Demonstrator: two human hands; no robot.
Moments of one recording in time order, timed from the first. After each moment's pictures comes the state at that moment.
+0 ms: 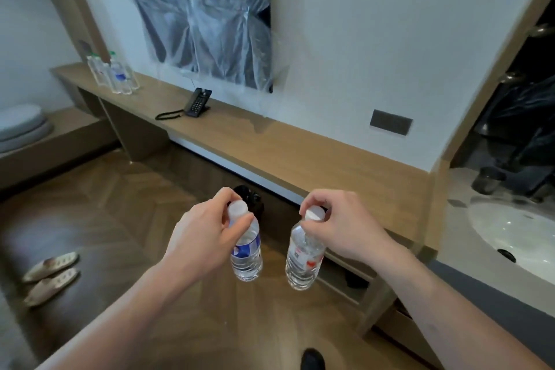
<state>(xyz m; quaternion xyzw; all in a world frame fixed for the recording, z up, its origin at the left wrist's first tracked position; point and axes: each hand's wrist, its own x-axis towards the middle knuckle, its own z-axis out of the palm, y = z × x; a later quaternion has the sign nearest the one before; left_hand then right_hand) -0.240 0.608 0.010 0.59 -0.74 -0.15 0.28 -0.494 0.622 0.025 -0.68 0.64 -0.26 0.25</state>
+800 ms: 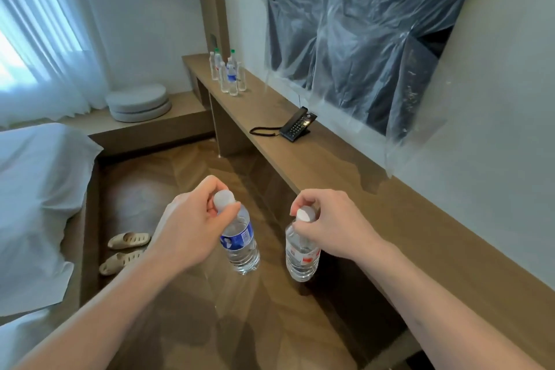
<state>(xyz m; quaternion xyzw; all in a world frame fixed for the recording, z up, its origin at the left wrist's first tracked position) -0.058 0.288 0.024 0.73 -0.58 -0.10 0.35 -0.296 0.189 0.020 -0.82 0.46 -0.19 0.27</state>
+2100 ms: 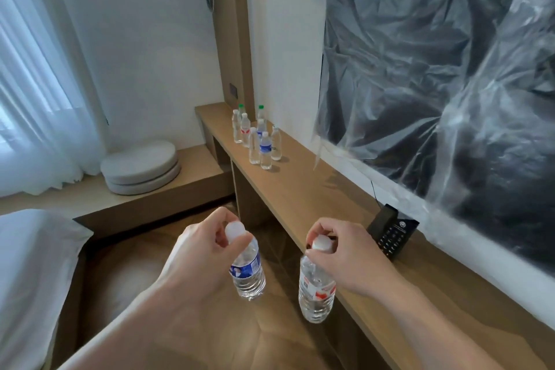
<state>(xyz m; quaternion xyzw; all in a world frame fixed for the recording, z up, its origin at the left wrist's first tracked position) 0.373 -0.236 0.028 0.75 -0.54 -0.15 0.35 0.121 -0.326 0.017 -0.80 0.47 -0.21 0.30</state>
